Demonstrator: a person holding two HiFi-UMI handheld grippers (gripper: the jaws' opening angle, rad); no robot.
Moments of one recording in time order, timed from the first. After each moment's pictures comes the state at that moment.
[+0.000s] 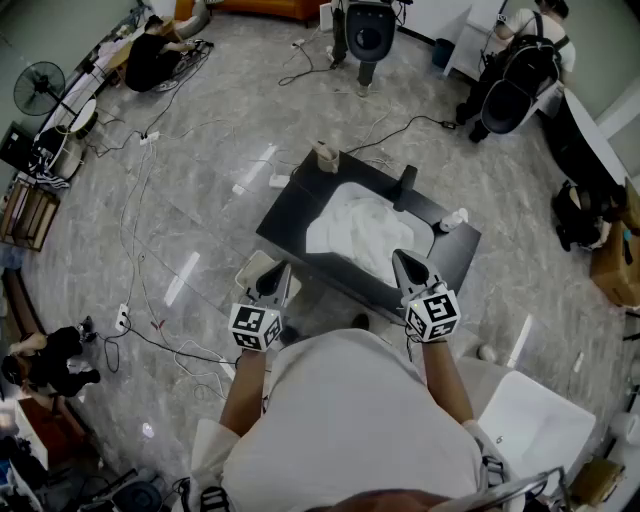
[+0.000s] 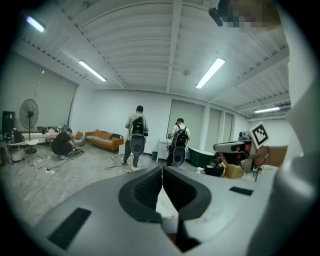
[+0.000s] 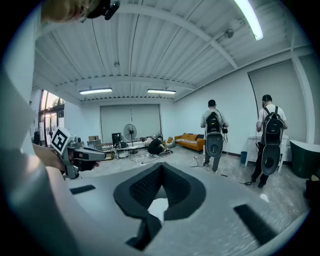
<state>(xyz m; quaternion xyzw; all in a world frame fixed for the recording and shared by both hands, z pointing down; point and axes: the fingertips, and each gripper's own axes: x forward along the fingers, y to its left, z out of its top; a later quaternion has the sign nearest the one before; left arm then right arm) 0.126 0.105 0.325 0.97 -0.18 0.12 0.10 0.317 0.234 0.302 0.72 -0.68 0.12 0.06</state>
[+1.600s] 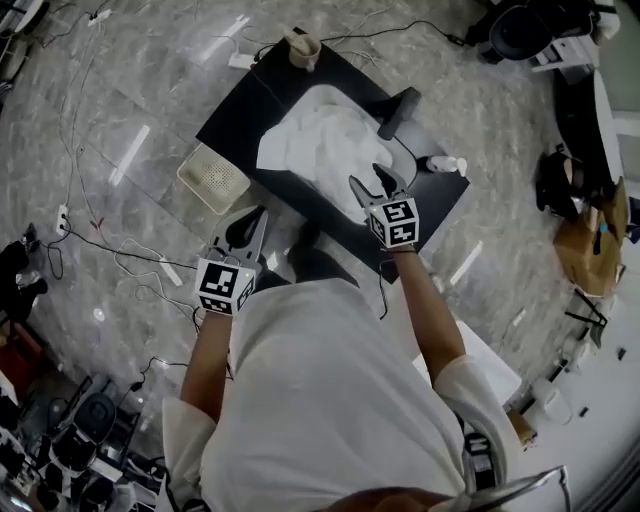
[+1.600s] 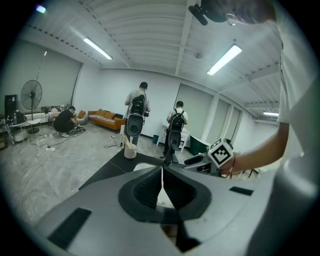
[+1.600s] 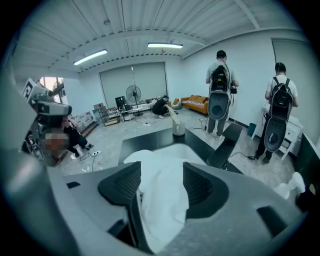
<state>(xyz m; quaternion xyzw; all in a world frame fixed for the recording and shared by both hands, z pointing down) 0.194 0.115 0.437 0.95 -0.19 0.19 0.17 0.409 0.162 0.557 0.63 -0.69 0.28 0.23</state>
